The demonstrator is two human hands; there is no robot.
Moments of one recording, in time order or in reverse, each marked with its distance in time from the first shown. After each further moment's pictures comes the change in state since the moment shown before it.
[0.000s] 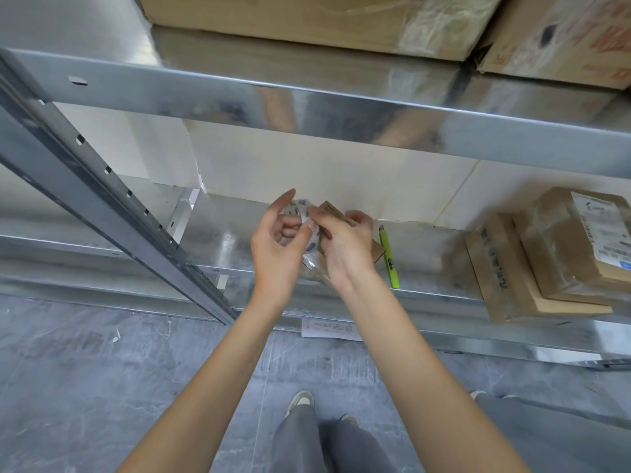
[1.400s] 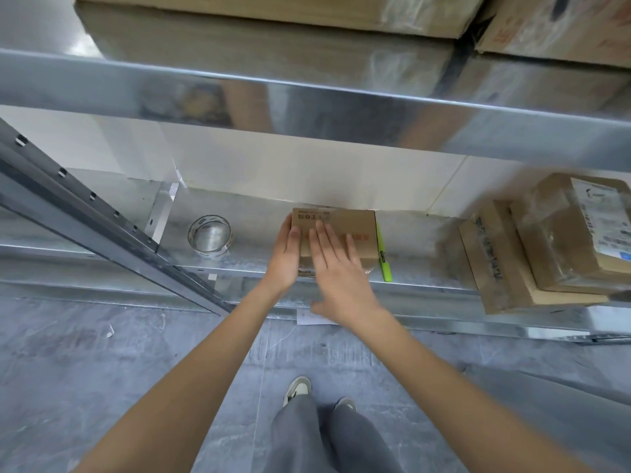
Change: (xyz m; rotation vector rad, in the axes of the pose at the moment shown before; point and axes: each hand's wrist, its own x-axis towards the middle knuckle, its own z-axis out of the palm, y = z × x) left_hand 0.028 -0.097 0.020 0.153 -0.341 -0.222; right_hand 0.033 0.043 -0.092 -2.167 -0.432 -0.707
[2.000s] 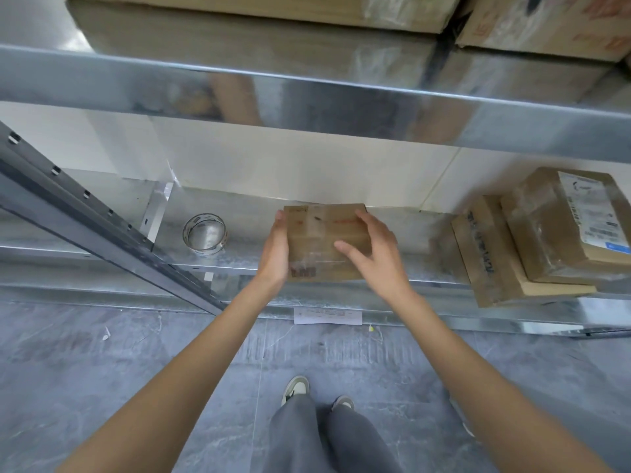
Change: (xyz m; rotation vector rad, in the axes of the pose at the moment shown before) left_hand -0.010 0.017 0.000 -0.117 0.027 -0.226; right_hand -0.007 0.065 -0.004 0.763 0.275 0.340
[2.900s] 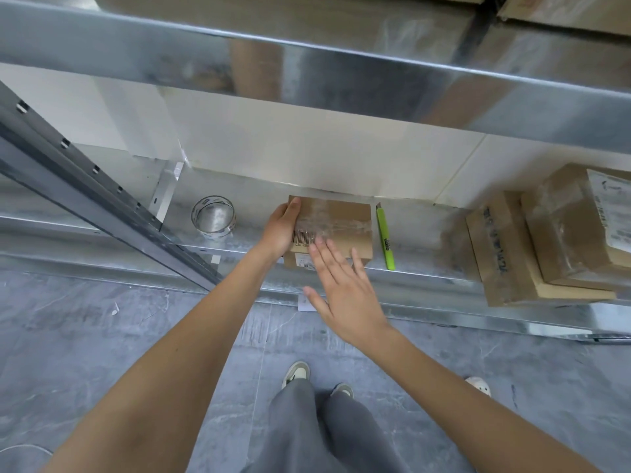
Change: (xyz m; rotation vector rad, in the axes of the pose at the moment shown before) left_hand 0.044 -0.009 -0.013 0.176 0.050 -0.067; right_hand -0.063 -0.005 0.057 -0.531 -0.180 -0.423
